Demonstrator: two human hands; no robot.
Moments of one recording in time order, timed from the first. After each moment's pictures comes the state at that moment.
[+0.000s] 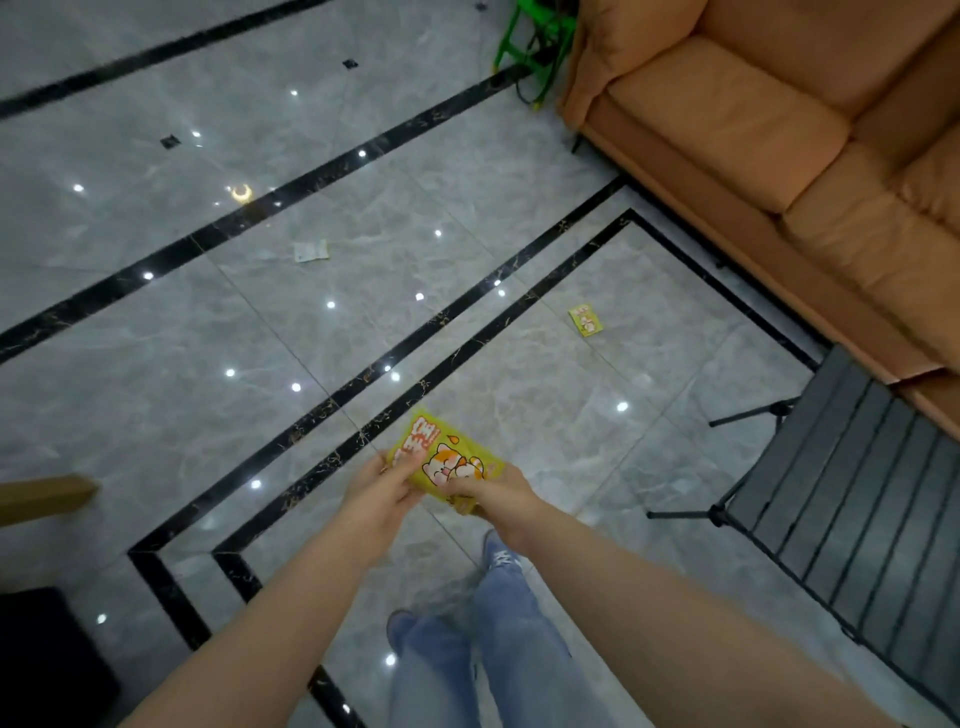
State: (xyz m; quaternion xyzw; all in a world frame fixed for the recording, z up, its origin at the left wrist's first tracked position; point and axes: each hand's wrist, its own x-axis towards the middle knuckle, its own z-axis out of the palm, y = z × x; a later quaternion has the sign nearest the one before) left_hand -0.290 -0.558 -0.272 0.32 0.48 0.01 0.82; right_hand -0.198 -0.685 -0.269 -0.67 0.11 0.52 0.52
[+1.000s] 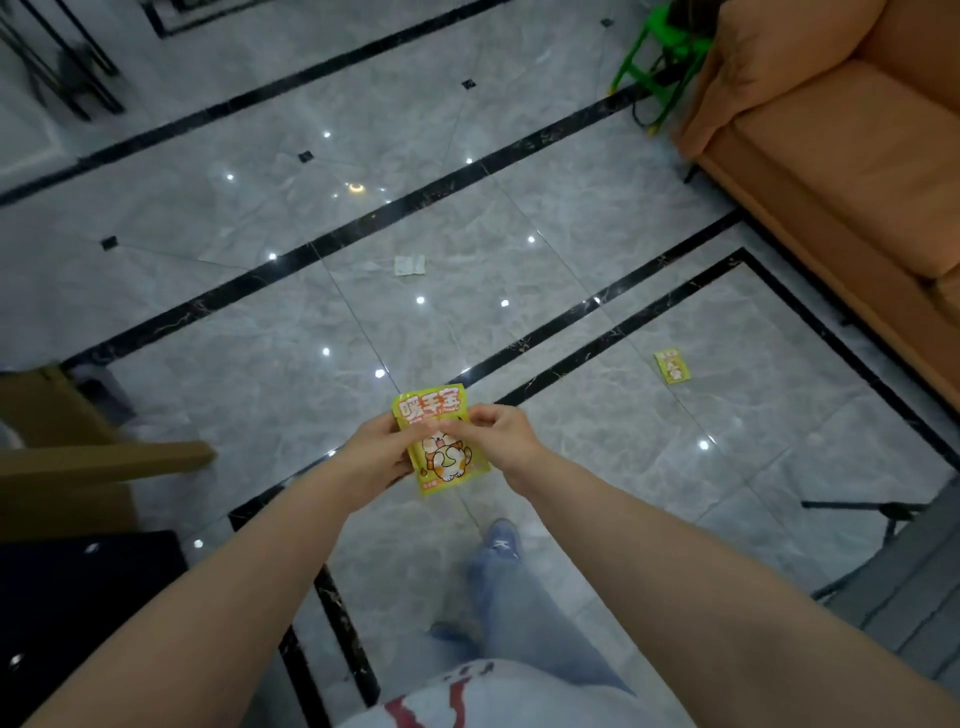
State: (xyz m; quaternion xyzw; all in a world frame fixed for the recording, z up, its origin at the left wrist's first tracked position) left_hand -0.252 -0.435 -0.183 0.45 0.47 -0.02 0.76; right_hand -0.124 -0.548 -0.191 -0.67 -0.07 0.54 0.51
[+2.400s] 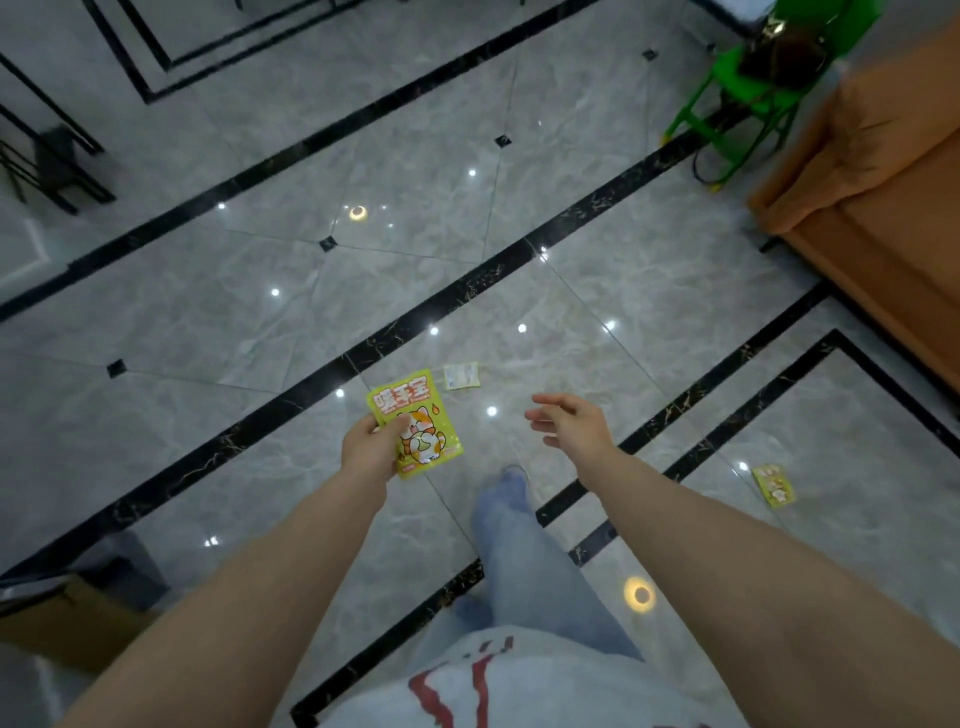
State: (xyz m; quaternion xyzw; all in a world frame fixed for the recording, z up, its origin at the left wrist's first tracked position) left_hand -0.059 0.065 -0.214 0.41 0.64 0.08 0.64; right_hand 0.116 -0.102 -0.222 -0.75 0.05 0.44 0.50
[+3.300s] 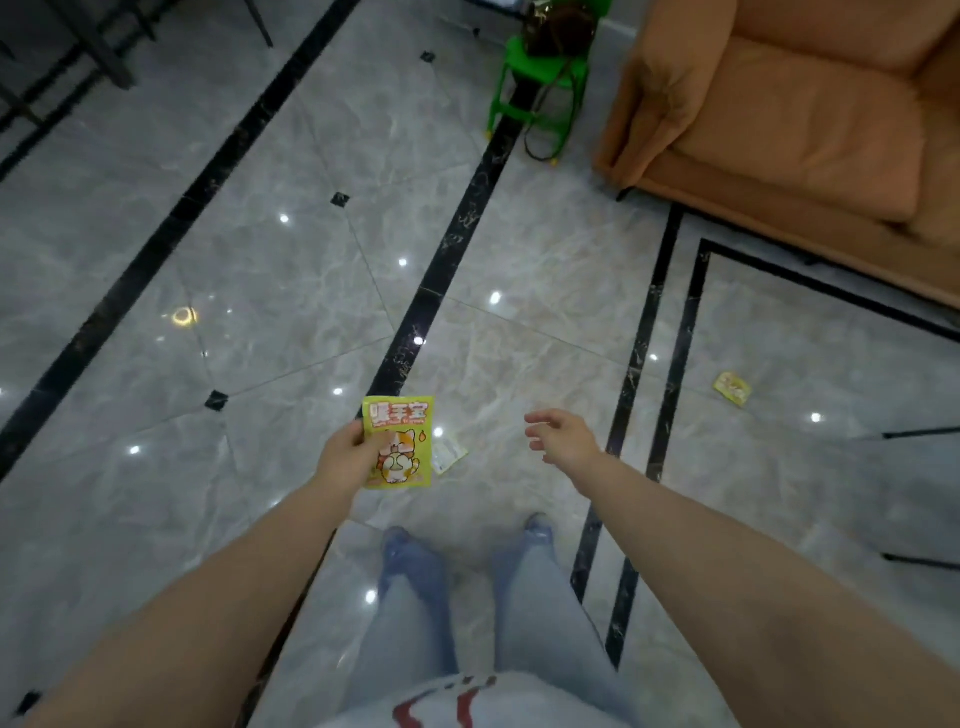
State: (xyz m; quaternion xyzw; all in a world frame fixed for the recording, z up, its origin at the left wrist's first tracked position) left_hand 0.133 0.384 -0.219 0.66 0.41 -0.18 0.60; right_hand 0.201 0.121 -0.235 -0.79 0.24 0.33 0.47
